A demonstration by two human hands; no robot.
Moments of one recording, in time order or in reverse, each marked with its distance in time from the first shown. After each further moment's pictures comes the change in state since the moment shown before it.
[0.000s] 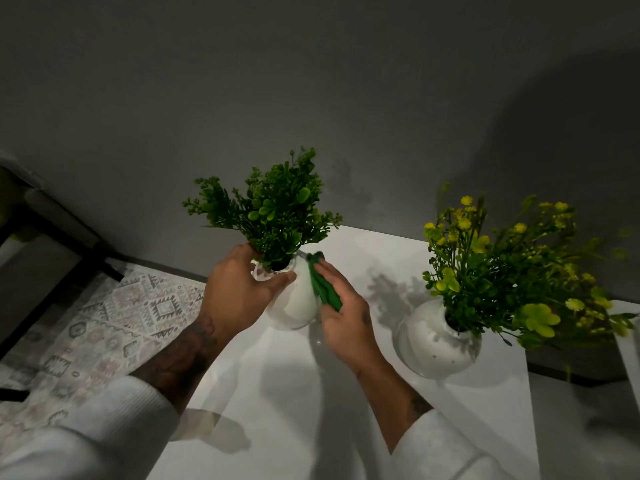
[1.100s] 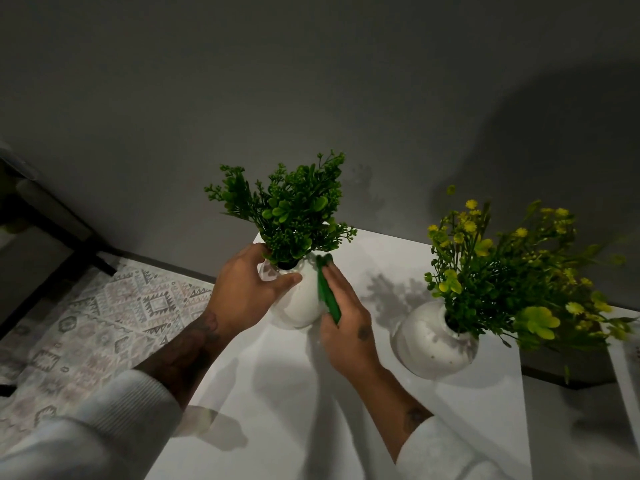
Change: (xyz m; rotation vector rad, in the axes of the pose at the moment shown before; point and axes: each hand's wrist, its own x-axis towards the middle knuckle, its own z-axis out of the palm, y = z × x) left_hand -0.002 0.001 0.000 -0.111 -0.074 0.050; right_hand -0.015 0.008 -0.001 -0.292 0.043 -0.172
